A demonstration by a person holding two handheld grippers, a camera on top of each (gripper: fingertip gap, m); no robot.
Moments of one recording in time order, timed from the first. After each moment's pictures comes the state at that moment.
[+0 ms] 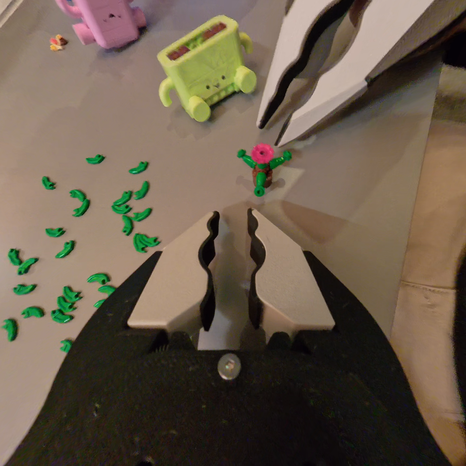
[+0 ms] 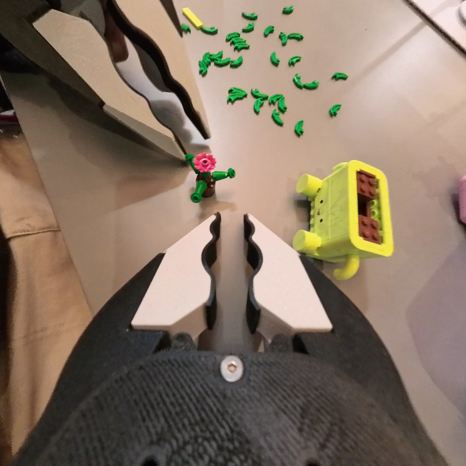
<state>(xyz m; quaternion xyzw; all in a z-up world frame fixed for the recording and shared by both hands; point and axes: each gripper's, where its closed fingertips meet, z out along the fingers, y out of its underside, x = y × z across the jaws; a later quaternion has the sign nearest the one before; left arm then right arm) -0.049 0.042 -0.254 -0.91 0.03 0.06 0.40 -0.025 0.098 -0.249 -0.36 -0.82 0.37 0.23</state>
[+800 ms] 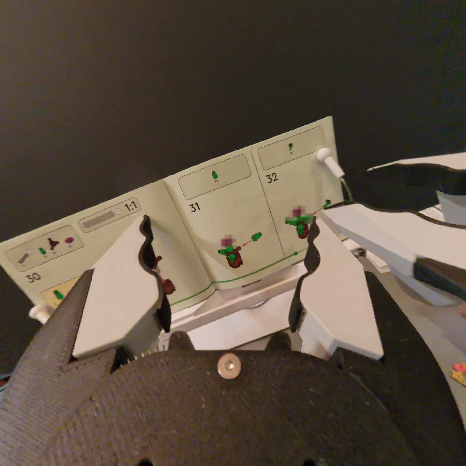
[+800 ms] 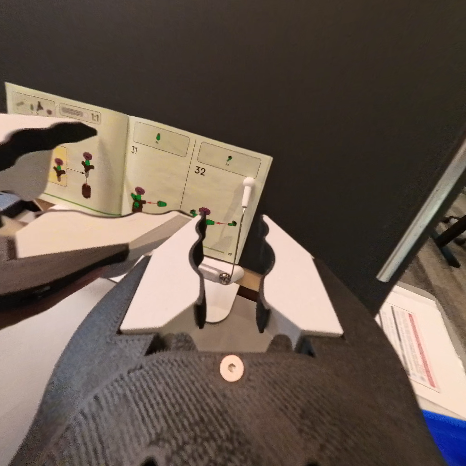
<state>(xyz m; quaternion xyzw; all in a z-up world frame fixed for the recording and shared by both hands) -0.450 0.168 -0.060 -0.71 -0.29 0.38 0.52 -0.407 0.233 -0.057 -0.51 -0.57 0.40 0.50</state>
